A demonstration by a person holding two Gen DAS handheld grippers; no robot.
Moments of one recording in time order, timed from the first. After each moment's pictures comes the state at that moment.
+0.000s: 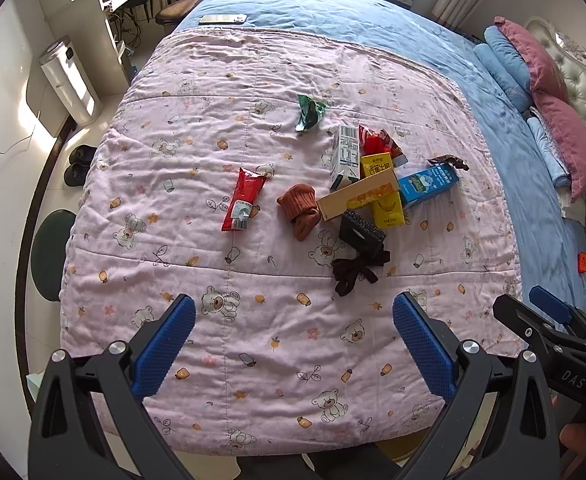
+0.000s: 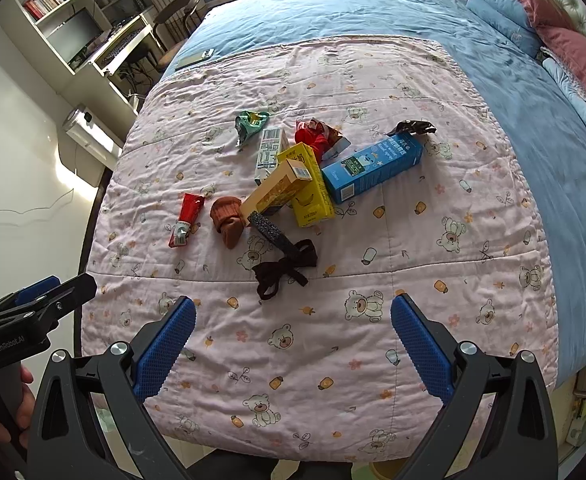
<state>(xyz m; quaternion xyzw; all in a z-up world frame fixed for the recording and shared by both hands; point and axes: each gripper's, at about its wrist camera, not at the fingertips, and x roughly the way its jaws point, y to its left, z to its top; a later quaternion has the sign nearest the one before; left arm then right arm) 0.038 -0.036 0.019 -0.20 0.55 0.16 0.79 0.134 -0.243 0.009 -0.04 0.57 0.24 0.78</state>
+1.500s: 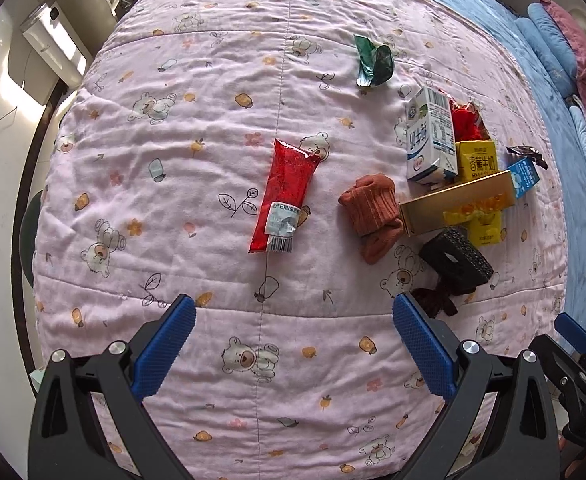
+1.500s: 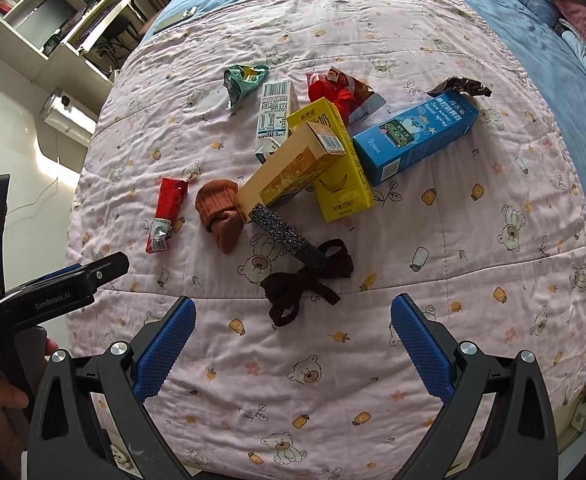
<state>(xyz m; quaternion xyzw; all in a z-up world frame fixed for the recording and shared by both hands) 0.118 0.058 -0.121 -0.22 0.63 0.16 0.73 0.181 -0.173 -0.091 -0.04 0.63 0.22 0.74</state>
